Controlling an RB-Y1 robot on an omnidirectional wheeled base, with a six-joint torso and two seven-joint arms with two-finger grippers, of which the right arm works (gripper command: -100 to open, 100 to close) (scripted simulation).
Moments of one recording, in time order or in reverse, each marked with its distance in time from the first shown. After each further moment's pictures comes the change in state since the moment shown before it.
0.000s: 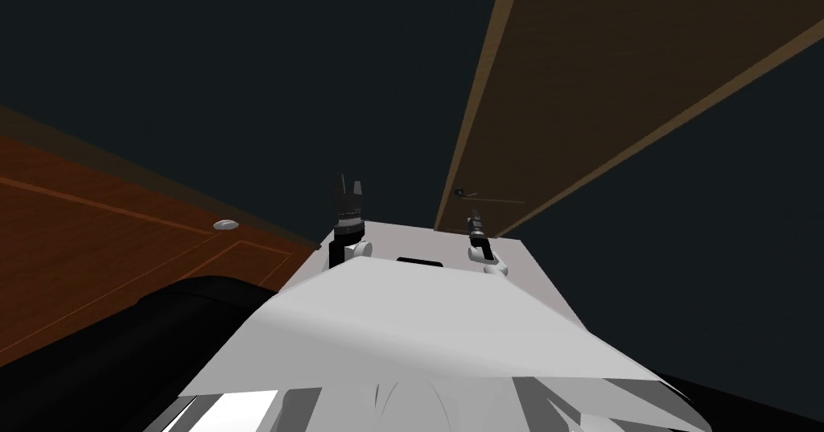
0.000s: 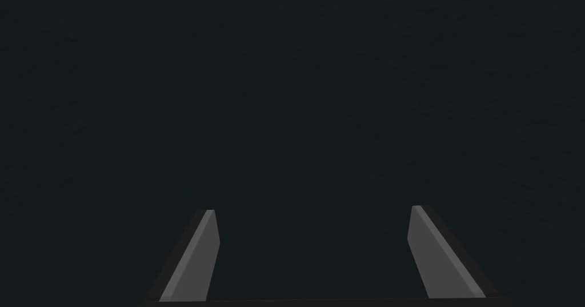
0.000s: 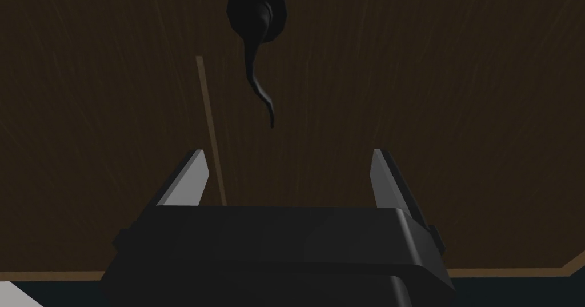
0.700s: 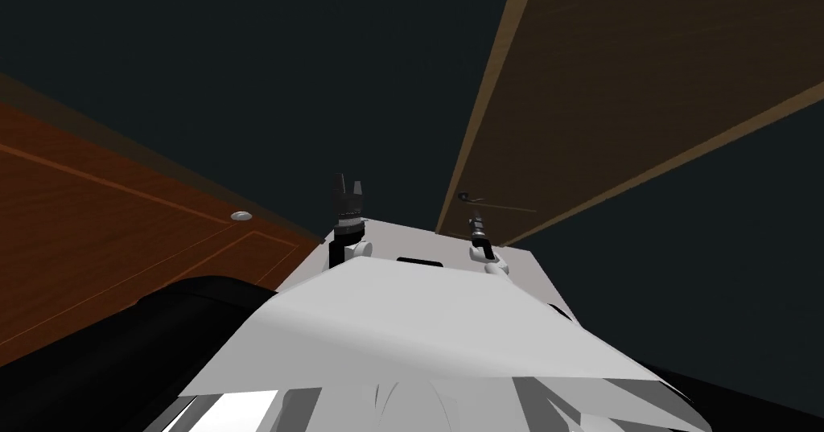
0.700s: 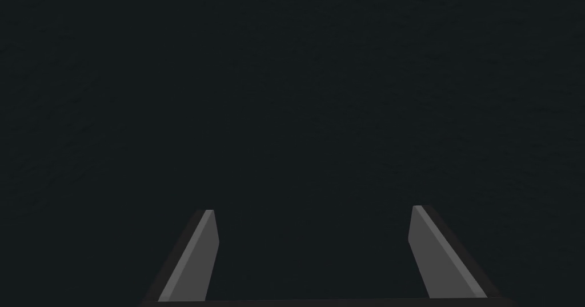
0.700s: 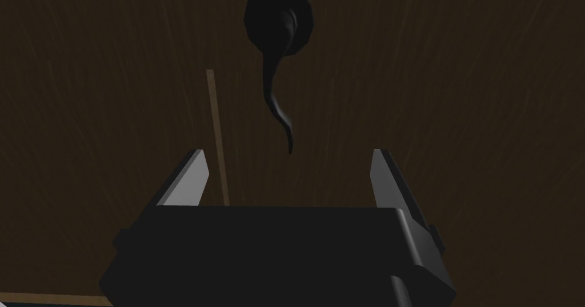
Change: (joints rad) arm -0.064 -0.022 -0.009 0.144 -0.015 -0.030 0.001
